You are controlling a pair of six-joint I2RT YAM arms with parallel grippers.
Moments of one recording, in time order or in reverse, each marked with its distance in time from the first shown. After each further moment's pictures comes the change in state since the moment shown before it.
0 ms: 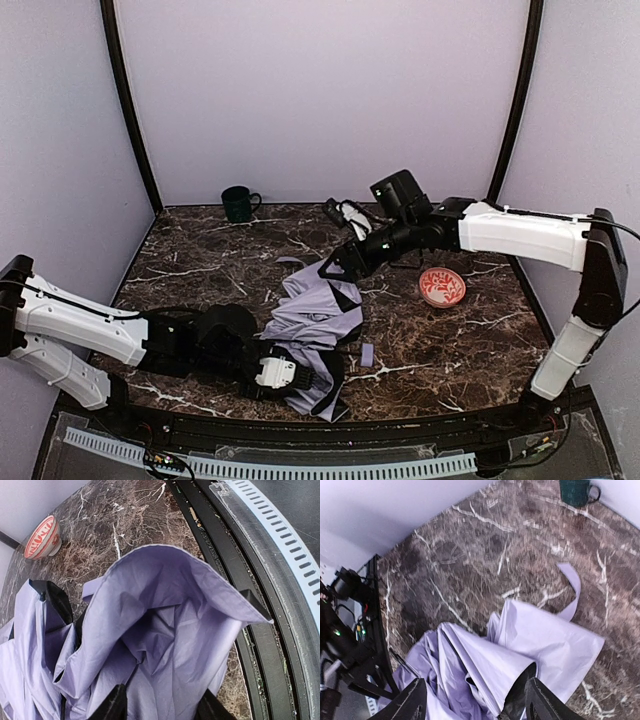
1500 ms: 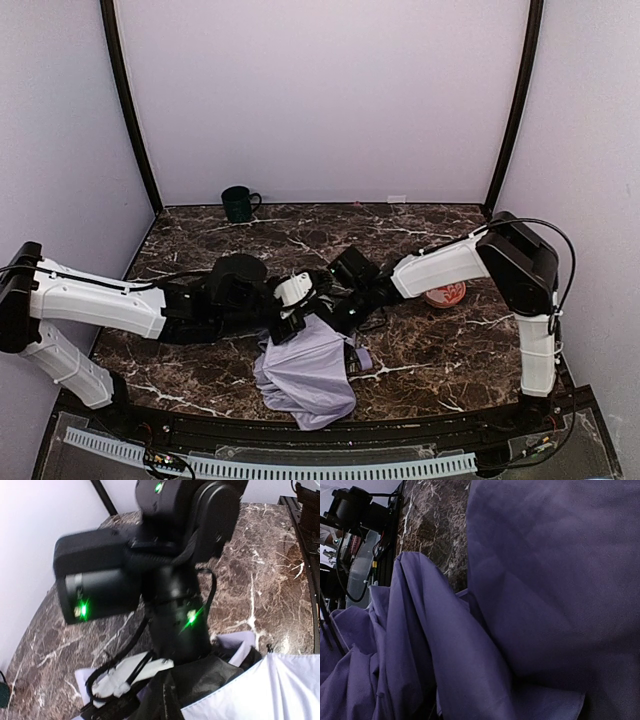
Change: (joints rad) left arm 0.108 0.124 0.232 0.135 -0.234 -0.295; right arm 0.108 0.418 -0.112 0.211 -0.298 0.018
